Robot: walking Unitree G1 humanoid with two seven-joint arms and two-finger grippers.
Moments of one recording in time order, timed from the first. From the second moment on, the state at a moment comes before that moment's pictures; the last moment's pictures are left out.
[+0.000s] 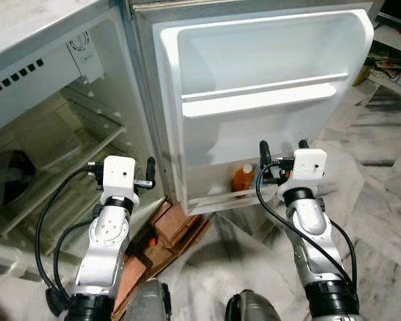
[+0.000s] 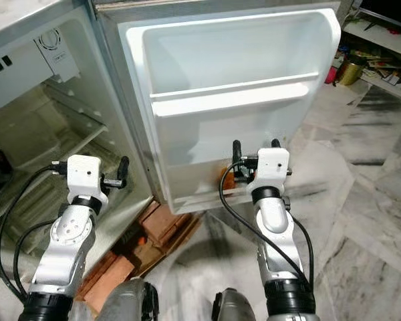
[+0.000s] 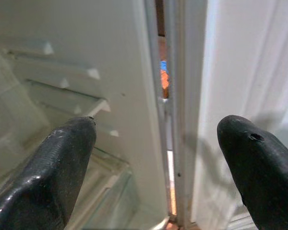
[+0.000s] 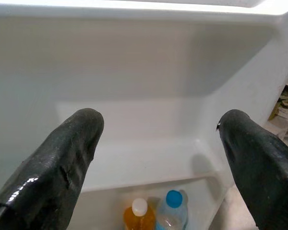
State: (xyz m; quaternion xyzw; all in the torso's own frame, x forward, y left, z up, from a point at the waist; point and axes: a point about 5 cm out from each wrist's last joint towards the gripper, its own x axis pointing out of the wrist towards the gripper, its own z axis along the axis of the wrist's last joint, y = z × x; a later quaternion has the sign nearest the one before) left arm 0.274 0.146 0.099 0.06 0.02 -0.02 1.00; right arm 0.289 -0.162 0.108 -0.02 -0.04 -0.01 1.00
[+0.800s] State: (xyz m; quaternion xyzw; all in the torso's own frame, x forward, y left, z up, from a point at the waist) left arm 0.270 0.163 0.089 0.09 0.04 0.03 1.00; right arm 0.280 -0.142 0.085 0.02 0.04 0.03 1.00
